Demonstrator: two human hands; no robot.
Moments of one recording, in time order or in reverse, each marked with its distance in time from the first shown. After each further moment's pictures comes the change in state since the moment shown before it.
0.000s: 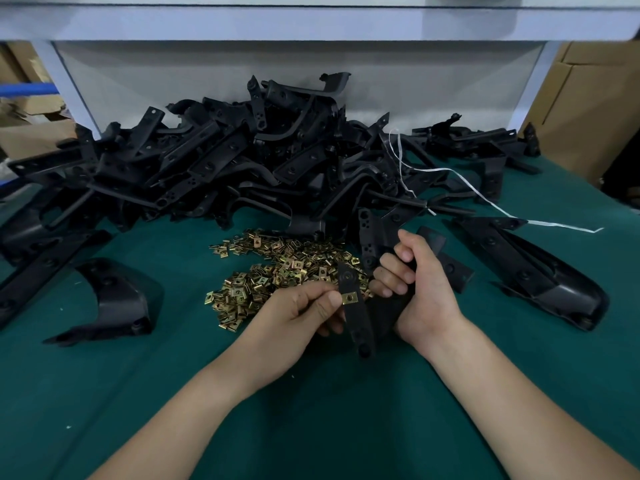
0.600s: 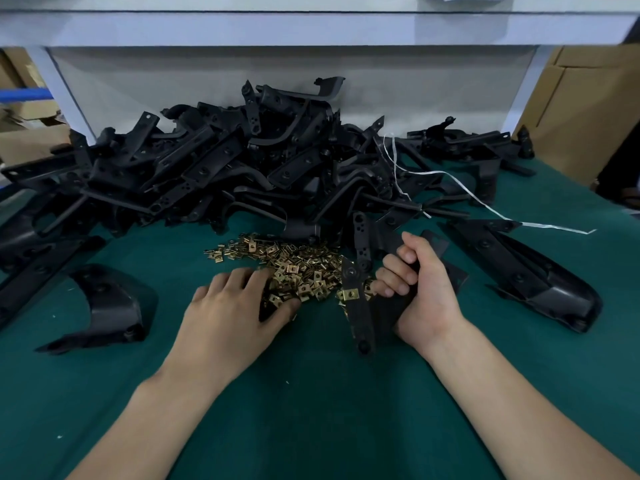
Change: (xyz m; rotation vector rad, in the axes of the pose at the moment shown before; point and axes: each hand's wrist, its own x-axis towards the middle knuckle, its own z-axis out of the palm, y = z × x) left_hand -0.006 -0.008 -0.036 1.206 0.302 -0.175; right_hand 0.004 -0.006 -0.007 0.066 0.016 0.003
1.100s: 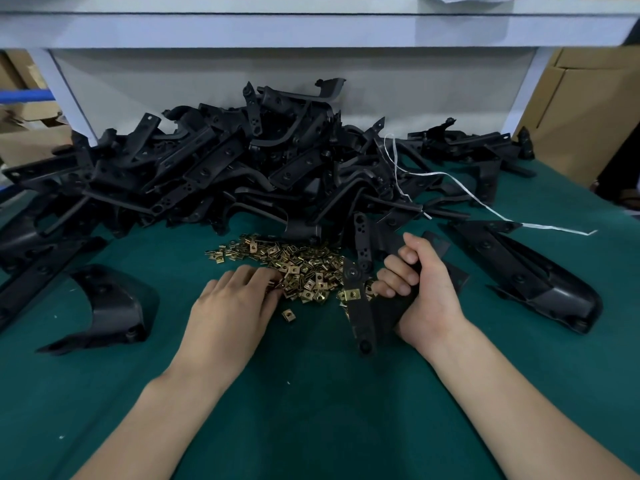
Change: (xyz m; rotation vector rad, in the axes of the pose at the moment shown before) left_hand 0.002 0.001 0.003 -0.118 0.163 0.077; right_hand 0.002 0.001 -0.002 0.013 -0.013 -0.008
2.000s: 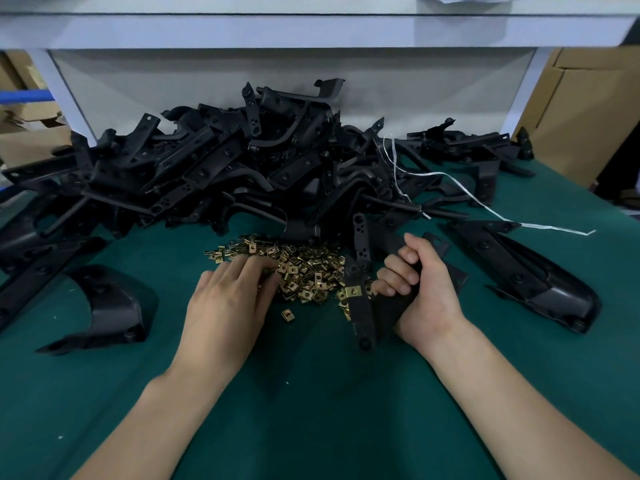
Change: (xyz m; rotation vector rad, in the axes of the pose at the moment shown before) left_hand 0.002 -0.003 0.004 -0.102 0.205 0.064; right_hand 0.001 -0.001 -0.002 0.048 -0.001 0.022
